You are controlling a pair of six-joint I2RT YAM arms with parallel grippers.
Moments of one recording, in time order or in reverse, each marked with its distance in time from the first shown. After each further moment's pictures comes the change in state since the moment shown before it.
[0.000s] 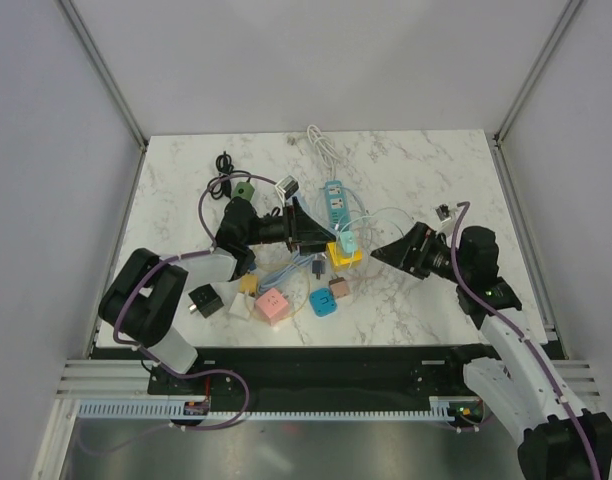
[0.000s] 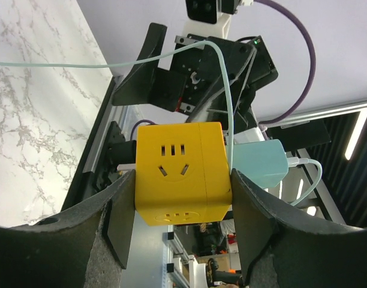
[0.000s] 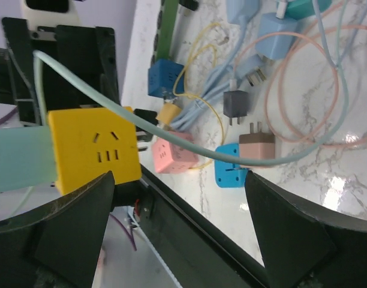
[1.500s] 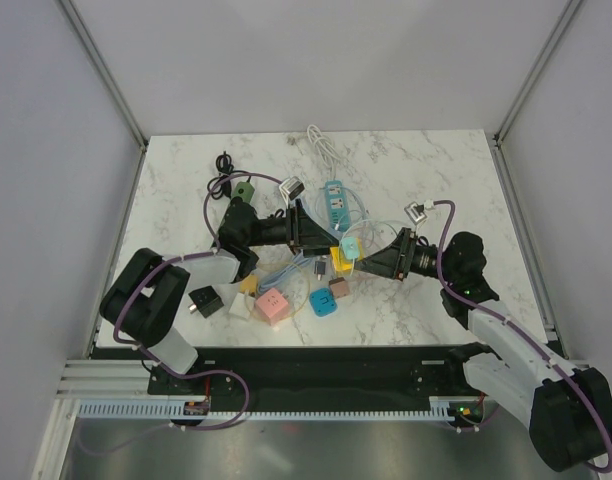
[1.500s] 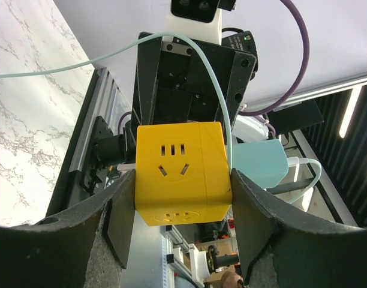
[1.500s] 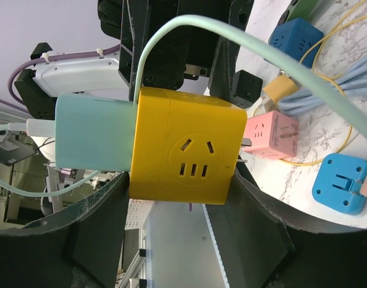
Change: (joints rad) left arm -0.040 0.004 0.000 0.083 0.024 -0.030; right arm 0.100 0.152 -0.137 0.711 -0.332 0.309
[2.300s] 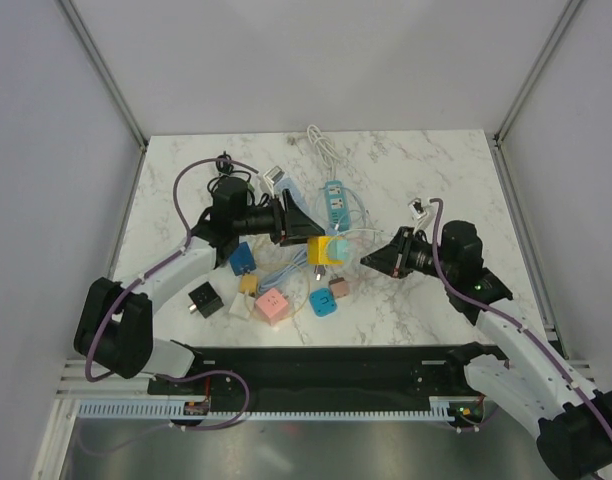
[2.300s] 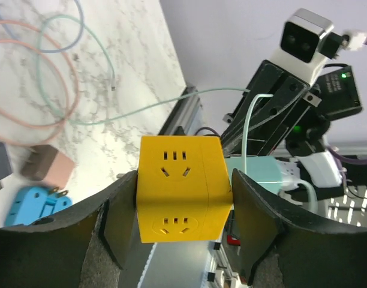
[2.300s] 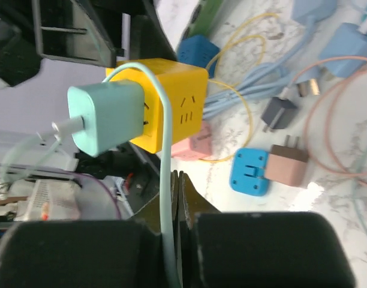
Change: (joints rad) left arm 0.099 -0.193 0.144 -0.857 -0.113 0.502; right arm 0.056 -0.080 0.169 -0.547 0.274 -0.388
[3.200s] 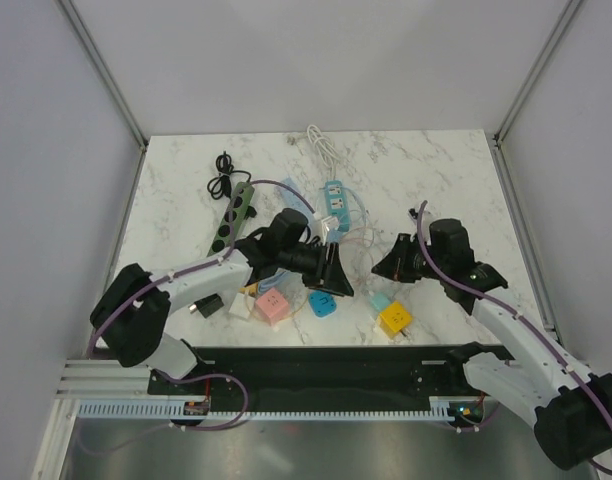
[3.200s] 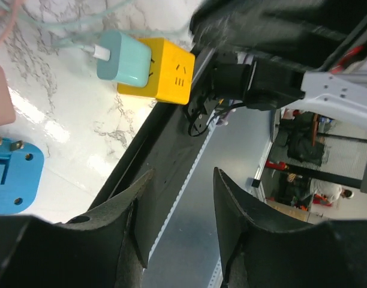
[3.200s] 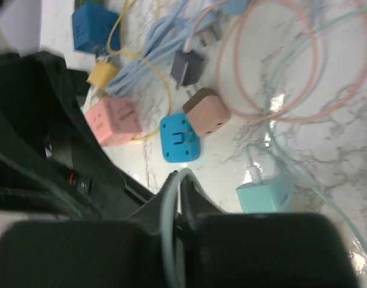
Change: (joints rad) left arm -0.304 0.066 0.050 -0.323 -0.177 0.216; right arm 0.001 0.072 0.037 -0.307 0.195 -0.134
